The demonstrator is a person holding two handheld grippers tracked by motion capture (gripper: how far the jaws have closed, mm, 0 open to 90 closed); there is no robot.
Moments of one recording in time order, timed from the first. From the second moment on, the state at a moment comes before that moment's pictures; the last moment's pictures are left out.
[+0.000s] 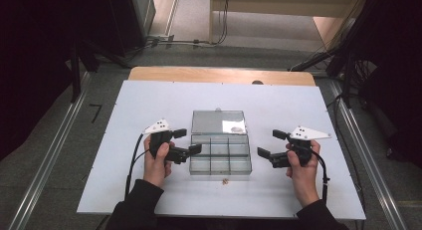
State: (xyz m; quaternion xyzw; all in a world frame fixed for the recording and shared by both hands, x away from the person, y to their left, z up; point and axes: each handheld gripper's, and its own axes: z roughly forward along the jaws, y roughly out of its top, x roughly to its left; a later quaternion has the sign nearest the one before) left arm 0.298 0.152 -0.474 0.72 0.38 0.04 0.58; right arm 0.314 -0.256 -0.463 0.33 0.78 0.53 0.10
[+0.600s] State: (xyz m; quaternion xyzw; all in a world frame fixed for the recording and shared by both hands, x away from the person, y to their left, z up) left arm 0.273 0.144 -0.468 0.74 0.35 0.05 0.57; right arm 0.282 -0.295 -0.460 0.34 0.77 0.52 0.13
